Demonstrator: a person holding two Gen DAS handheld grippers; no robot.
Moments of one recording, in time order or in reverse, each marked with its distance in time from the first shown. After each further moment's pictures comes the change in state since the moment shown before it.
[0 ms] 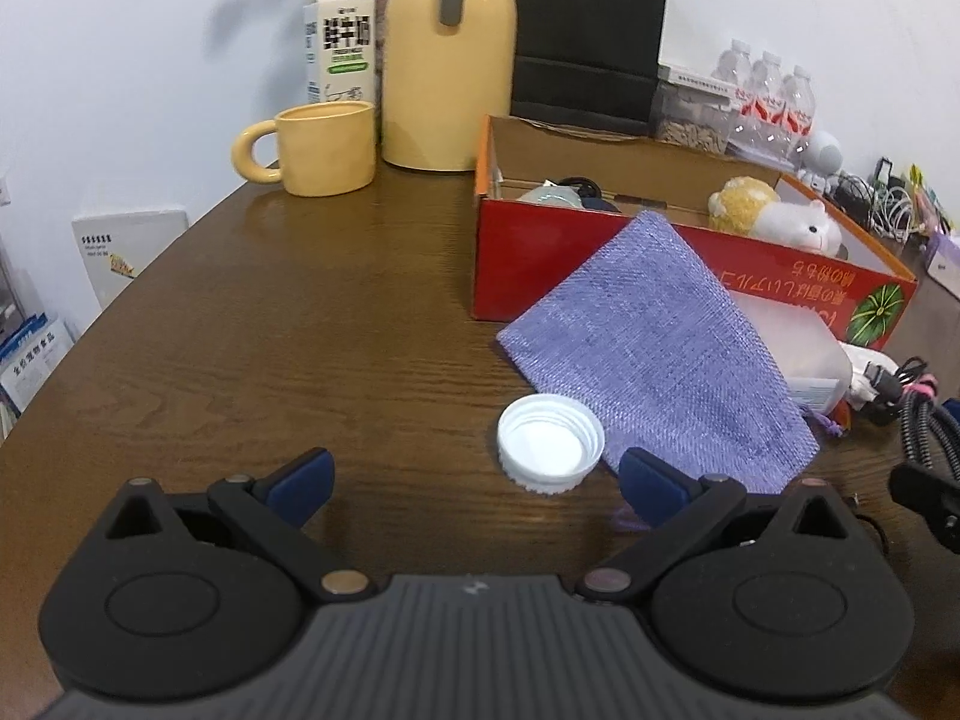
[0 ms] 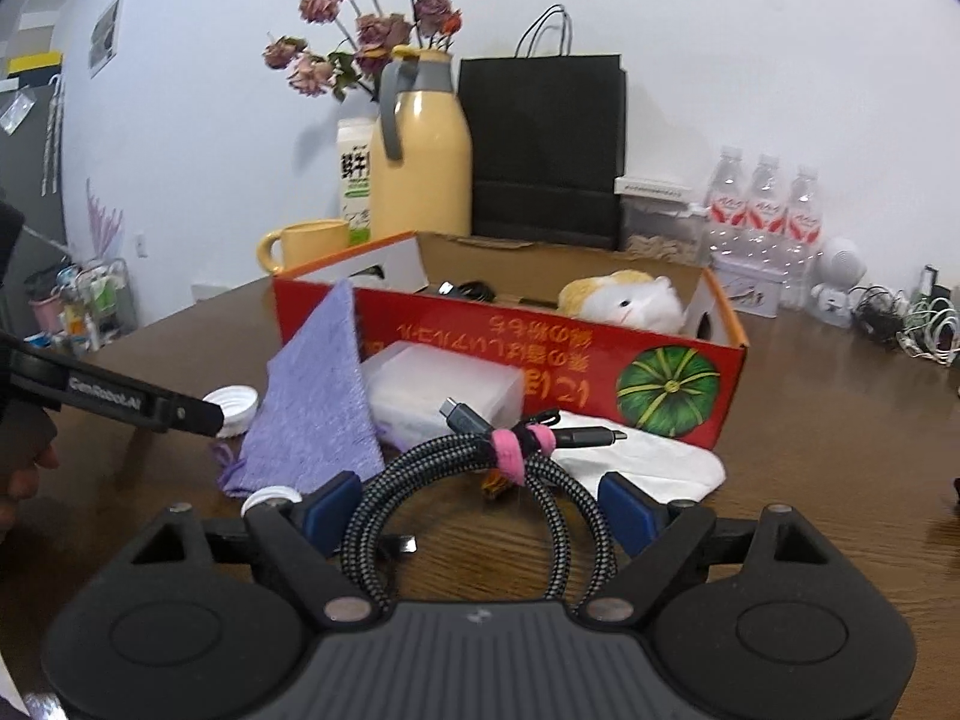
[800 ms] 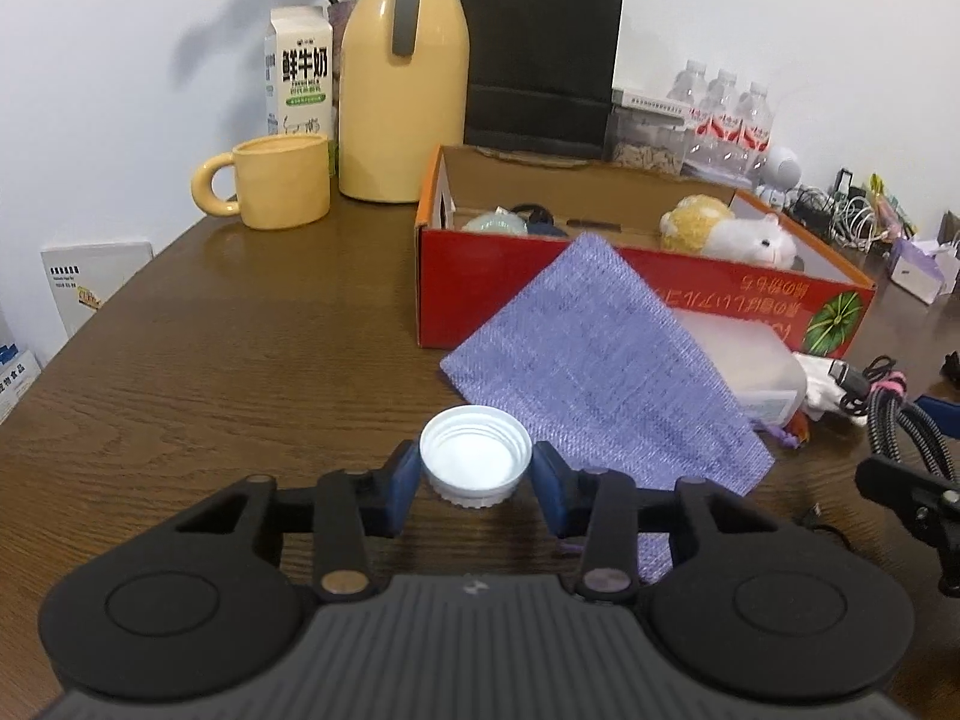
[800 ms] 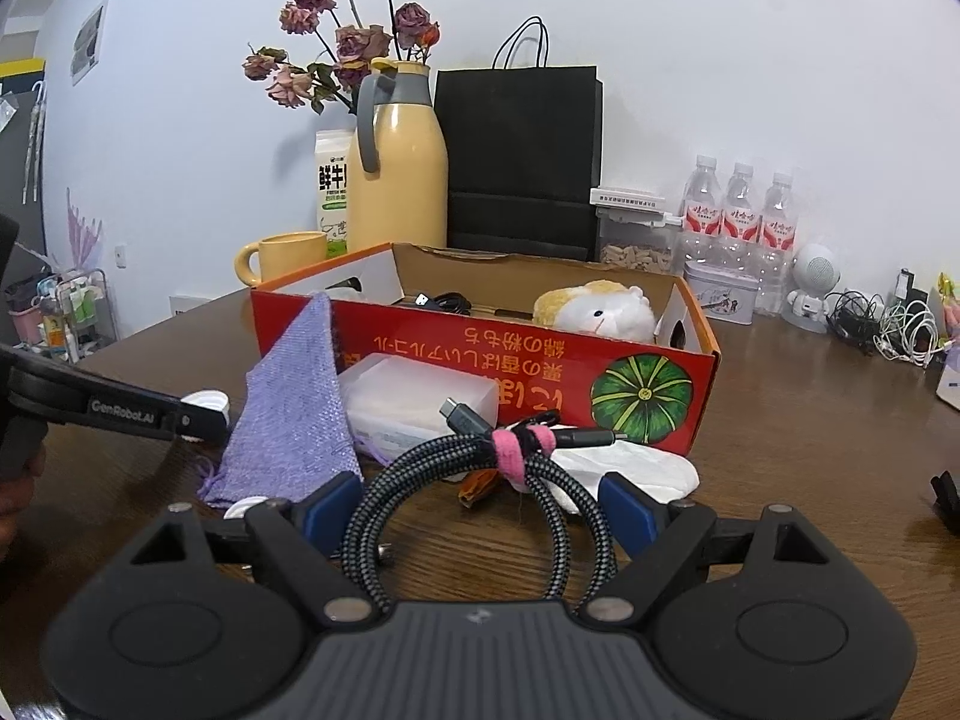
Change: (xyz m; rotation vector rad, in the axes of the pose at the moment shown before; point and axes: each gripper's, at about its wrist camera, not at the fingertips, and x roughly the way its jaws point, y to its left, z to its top) left arm -0.008 -0.009 -0.003 0.022 -0.077 -0.072; right arm -0.003 -0.001 -0.001 0.005 -0.022 -0.043
